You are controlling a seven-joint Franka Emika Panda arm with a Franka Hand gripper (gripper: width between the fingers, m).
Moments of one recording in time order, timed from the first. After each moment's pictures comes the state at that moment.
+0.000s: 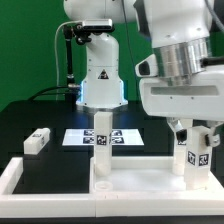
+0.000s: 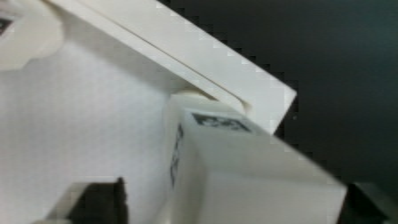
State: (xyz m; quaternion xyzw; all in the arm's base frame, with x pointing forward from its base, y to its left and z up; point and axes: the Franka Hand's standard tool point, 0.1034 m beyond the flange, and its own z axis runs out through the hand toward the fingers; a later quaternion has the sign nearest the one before) arm 0.646 0.100 0.109 -0.87 0.47 0.00 0.11
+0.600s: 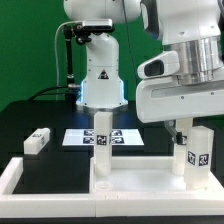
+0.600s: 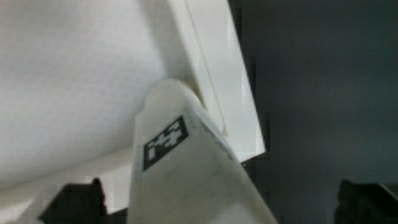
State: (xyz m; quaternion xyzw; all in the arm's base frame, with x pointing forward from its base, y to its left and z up) arm 0.647 0.109 0.110 -0.99 0.14 -0.04 0.10
